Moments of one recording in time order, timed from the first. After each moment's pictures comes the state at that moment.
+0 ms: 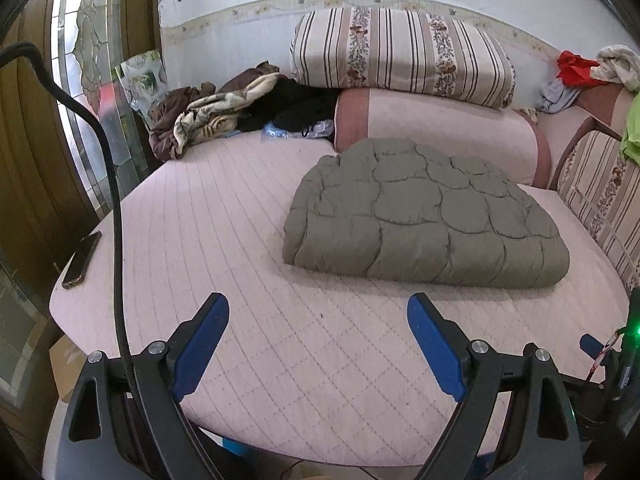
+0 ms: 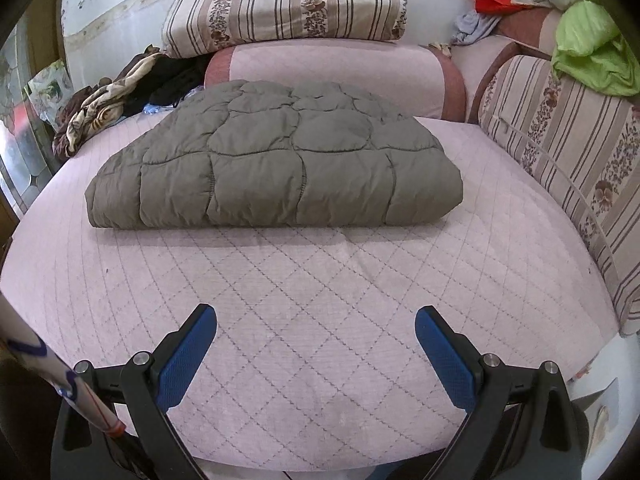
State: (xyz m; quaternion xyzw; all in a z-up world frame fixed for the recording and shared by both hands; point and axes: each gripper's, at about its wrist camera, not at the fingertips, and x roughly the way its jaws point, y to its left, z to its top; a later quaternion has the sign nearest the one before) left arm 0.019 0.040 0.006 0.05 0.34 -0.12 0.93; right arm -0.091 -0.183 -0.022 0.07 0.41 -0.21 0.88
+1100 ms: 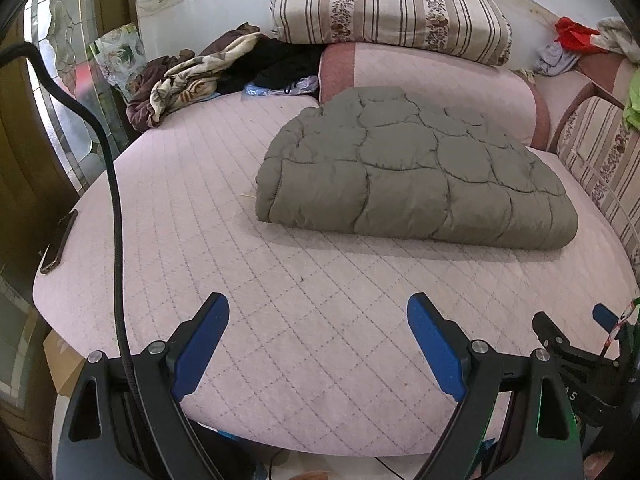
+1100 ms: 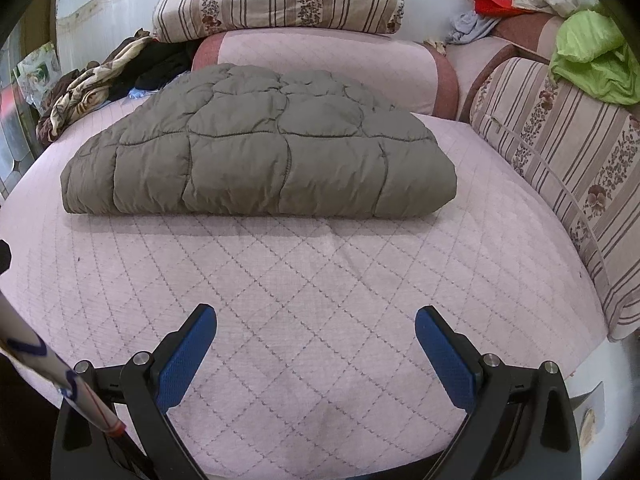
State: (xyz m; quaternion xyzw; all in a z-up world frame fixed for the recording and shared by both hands) left arm 0.035 0.020 -0.038 0.07 0.40 -0.14 0.90; right arm -0.081 -0.188 -0.039 0.04 0.43 -0.24 0.87
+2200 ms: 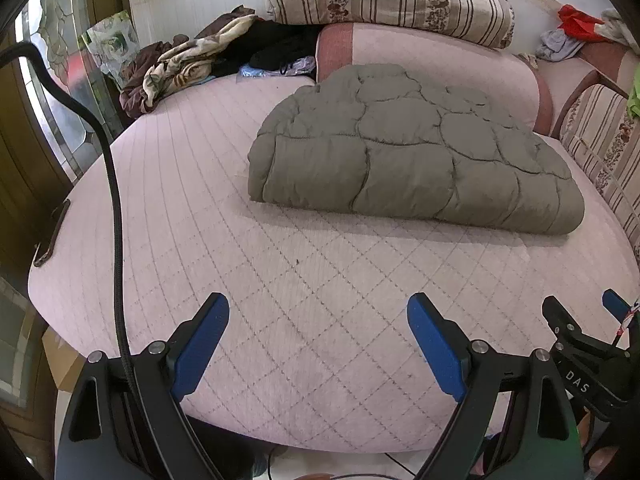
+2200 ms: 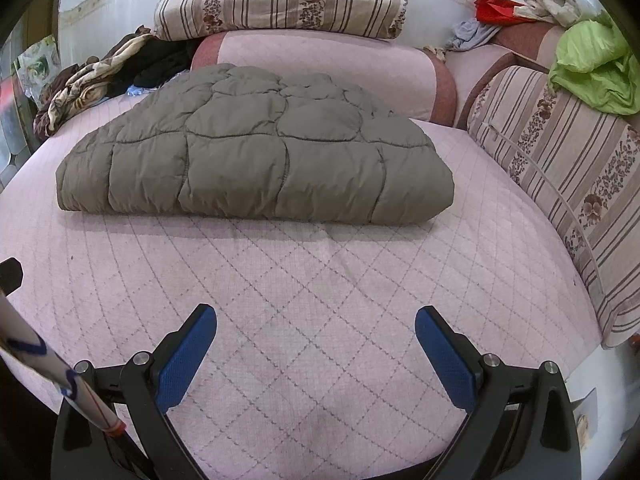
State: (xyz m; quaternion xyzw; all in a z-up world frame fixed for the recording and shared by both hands) left arm 0.041 0.012 -0.056 0.07 0.43 -0.14 0.89; right arm -0.078 -0.188 -0.041 0.03 0.43 -0.25 0.87
